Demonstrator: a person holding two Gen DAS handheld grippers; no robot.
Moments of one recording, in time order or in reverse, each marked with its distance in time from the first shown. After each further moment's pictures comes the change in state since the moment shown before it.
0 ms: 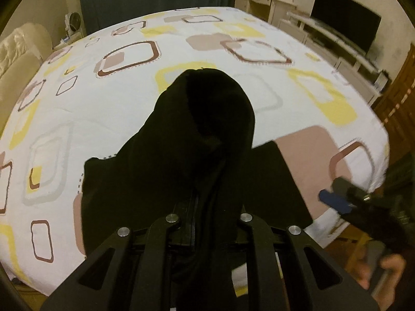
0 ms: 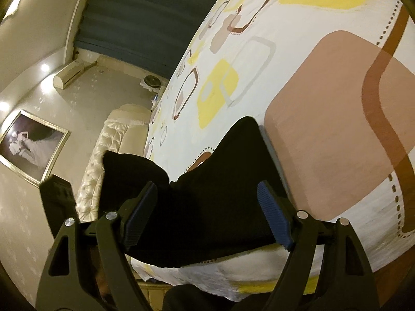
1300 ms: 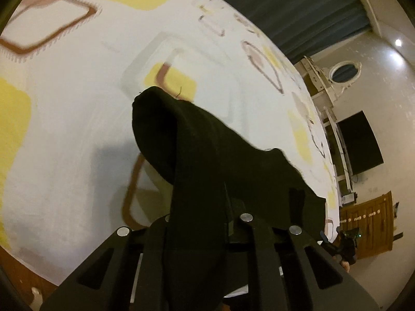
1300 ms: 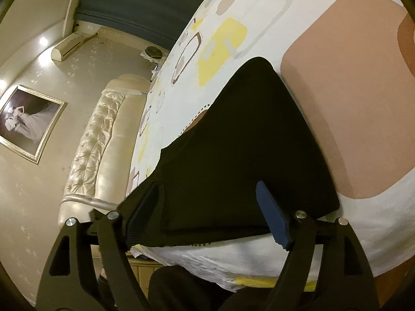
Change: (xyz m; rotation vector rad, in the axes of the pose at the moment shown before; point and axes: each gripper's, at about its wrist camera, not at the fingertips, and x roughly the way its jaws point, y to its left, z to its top) left arm -0.047 0.402 -0.152 -0.671 -0.073 -0.330; right arm 0.061 0.002 -0.034 -0.071 0.159 -0.014
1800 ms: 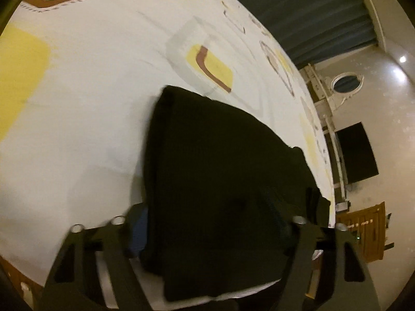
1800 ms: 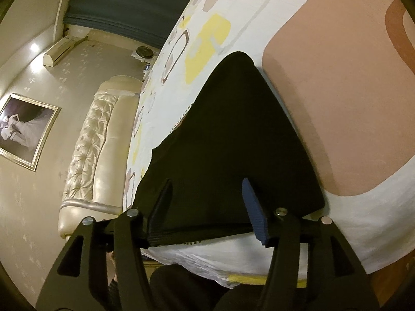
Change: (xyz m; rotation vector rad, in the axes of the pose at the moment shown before) left arm 0.032 0.074 -0.018 -0.087 0.017 -0.034; right arm 0.002 -0.018 0.002 0.052 0.018 -0.014
